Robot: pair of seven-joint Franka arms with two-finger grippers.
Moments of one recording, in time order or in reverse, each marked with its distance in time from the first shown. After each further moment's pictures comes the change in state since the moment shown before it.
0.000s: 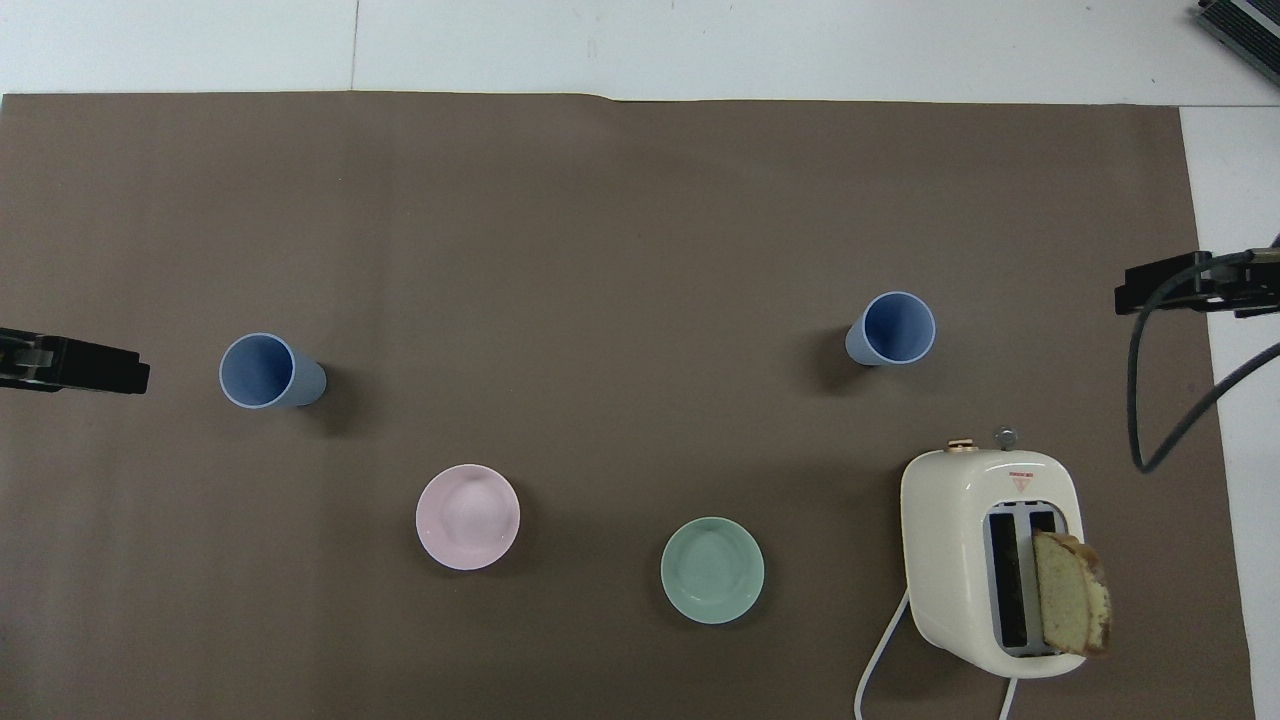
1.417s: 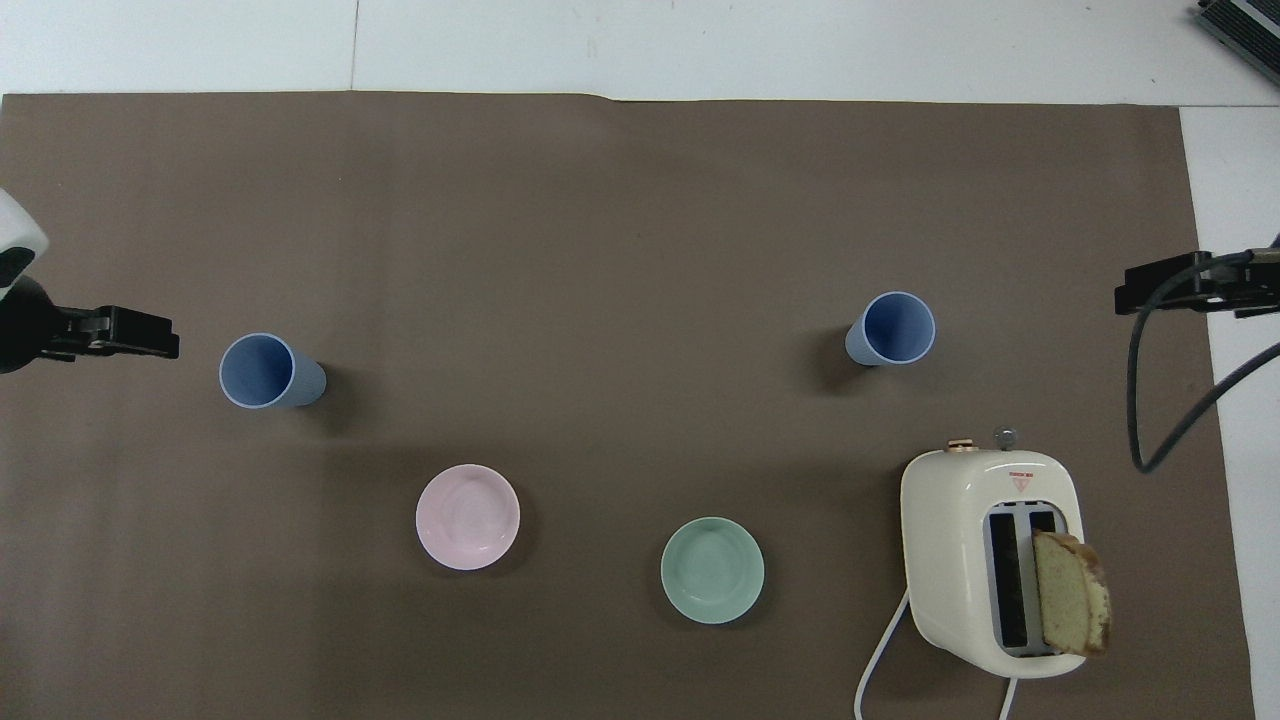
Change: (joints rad) left arm 0.081 0.075 0.017 -0.230 -0.013 0.310 -0.016; right arm 0.000 0.000 0.000 0.000 0.000 0.000 0.000
